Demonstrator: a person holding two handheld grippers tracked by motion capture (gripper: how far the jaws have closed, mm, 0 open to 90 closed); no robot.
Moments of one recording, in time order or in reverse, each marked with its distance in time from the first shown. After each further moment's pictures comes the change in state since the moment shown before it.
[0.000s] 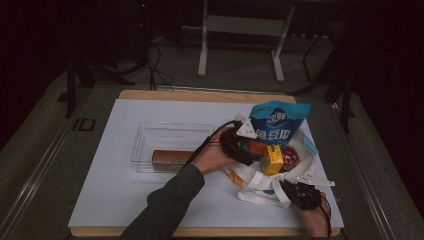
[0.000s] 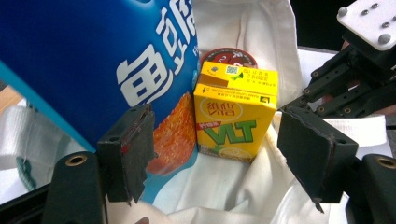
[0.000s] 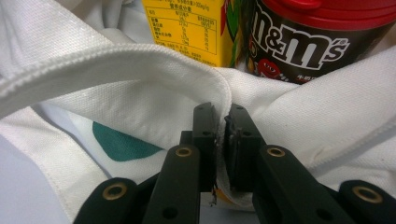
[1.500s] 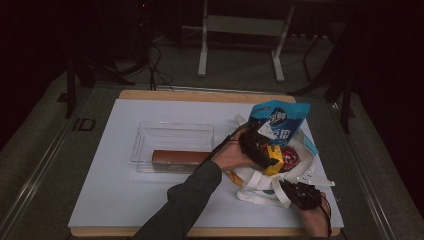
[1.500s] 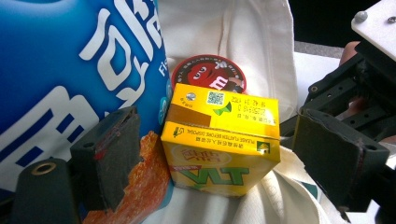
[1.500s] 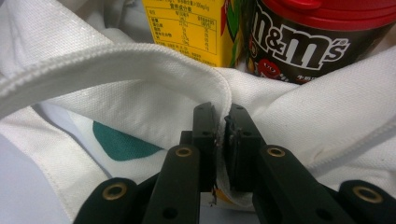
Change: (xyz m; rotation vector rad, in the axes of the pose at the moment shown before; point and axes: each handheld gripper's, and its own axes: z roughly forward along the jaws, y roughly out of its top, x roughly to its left) left arm 0.000 0.018 0.055 0.051 -0.102 -0.010; right arm 0.000 0.000 0.000 0.001 0.003 0.000
